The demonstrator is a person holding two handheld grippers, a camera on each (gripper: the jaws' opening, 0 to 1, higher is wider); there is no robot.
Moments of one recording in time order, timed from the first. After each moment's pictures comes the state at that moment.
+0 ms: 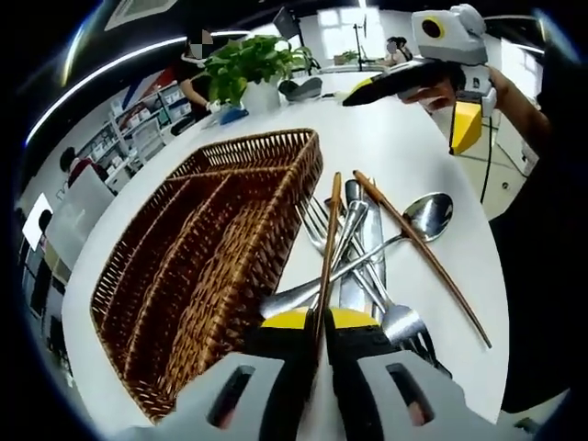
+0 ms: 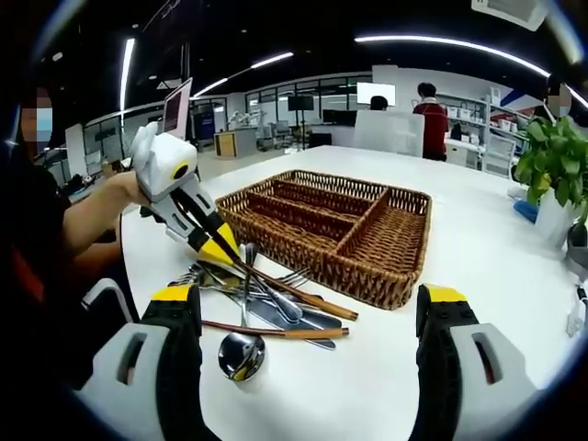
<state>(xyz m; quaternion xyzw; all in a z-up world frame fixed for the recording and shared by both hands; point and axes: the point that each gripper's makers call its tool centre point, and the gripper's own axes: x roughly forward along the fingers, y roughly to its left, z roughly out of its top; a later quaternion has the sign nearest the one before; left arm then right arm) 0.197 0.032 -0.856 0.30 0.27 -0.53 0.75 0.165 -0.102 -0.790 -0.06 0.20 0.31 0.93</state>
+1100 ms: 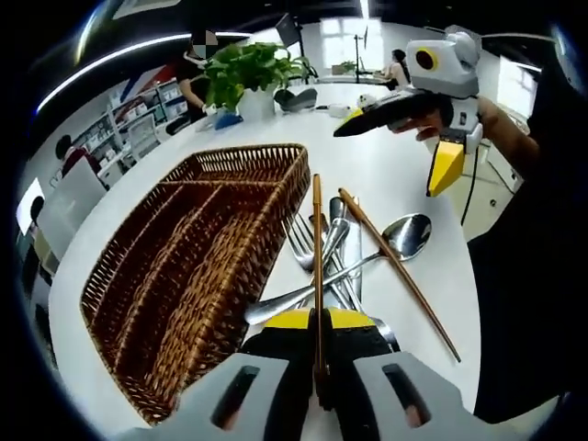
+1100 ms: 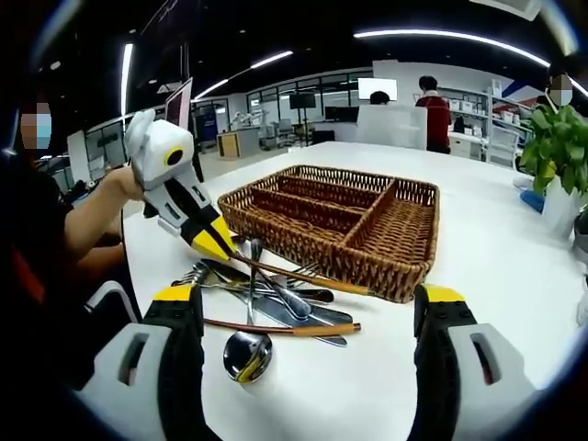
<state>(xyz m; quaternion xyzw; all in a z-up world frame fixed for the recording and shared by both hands) 0.180 0.028 -0.838 0.25 0.27 -0.55 0.75 0.164 -0.096 -0.802 -0.05 0.21 0.31 0.93</state>
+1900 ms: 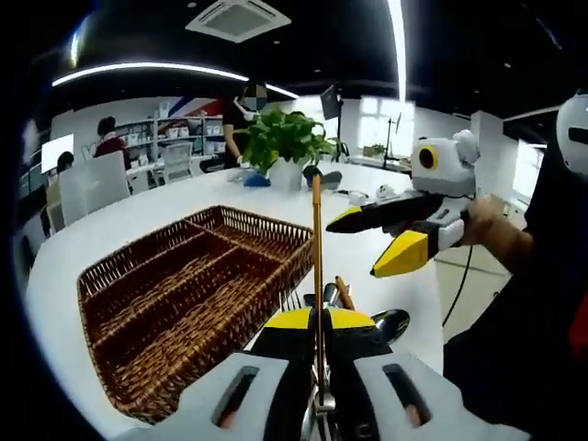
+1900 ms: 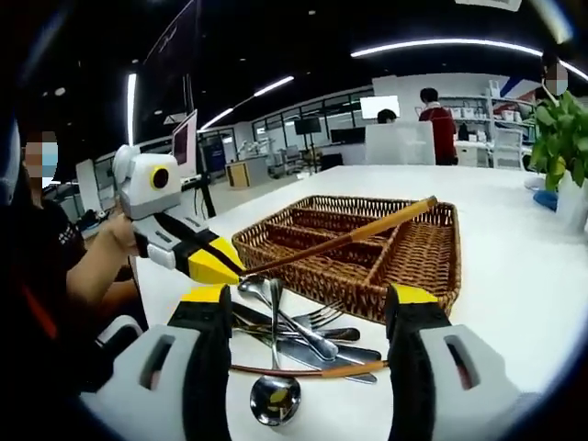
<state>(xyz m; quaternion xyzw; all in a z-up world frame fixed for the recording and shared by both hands) 0.171 0.003 -0.783 0.06 0.18 -0.53 0.82 0.177 -0.063 -0.772 0.03 0.15 0.34 0.93</state>
